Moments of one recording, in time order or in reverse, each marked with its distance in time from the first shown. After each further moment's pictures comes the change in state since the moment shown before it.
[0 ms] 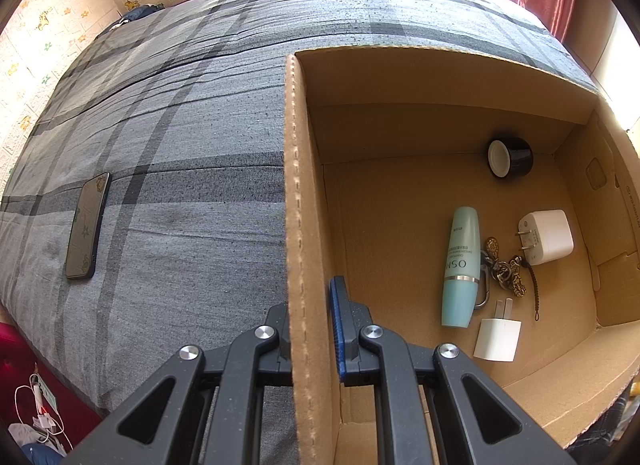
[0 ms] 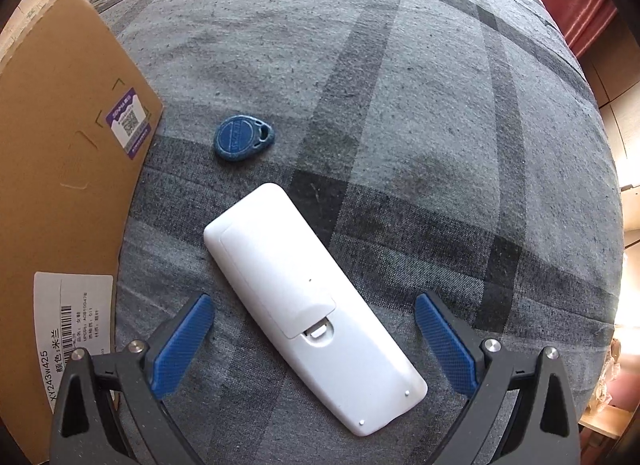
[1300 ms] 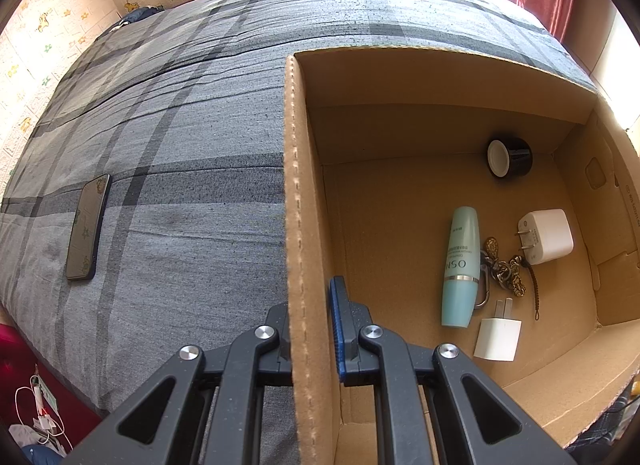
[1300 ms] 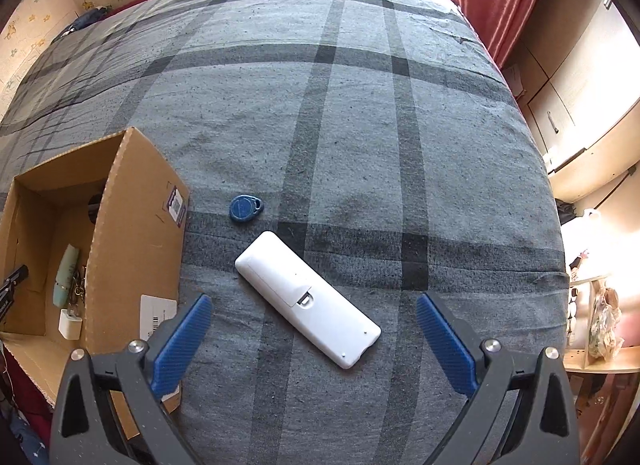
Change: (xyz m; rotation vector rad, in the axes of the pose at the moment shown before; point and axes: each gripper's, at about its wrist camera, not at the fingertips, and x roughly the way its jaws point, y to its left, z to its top) left arm -0.001 0.000 0.000 0.004 -0.005 0.001; right arm -0.104 -0.008 -0.019 0.190 -0.150 -0.049
